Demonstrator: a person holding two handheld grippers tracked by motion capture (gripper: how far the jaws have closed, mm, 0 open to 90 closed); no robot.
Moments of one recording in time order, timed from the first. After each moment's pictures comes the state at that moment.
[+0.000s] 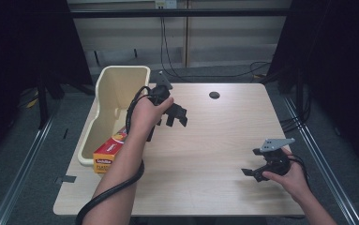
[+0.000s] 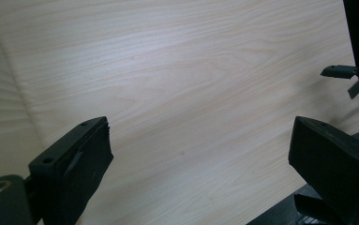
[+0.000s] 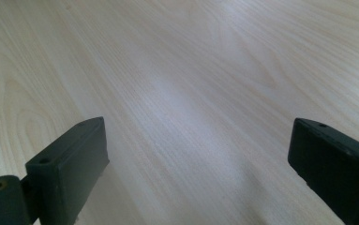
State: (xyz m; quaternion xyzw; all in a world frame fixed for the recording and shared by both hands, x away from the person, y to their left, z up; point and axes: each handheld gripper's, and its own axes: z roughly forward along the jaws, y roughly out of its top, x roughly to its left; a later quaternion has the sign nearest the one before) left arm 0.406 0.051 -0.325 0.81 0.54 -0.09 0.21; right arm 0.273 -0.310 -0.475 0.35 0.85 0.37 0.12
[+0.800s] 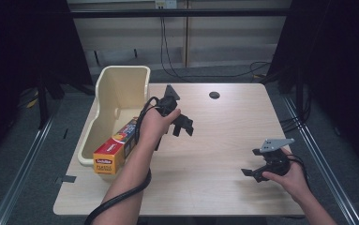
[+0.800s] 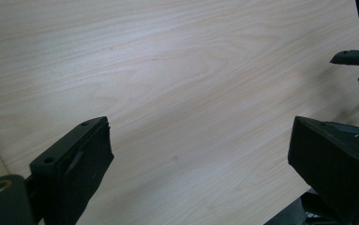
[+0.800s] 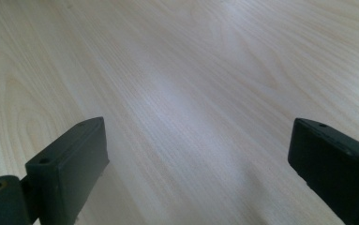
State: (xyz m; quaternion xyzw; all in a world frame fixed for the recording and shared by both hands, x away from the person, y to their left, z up) left arm 0.399 0.038 -0.358 0.82 0.53 -0.10 0.21; right arm 0.273 -0.310 -0.476 0.35 0.85 0.37 0.12
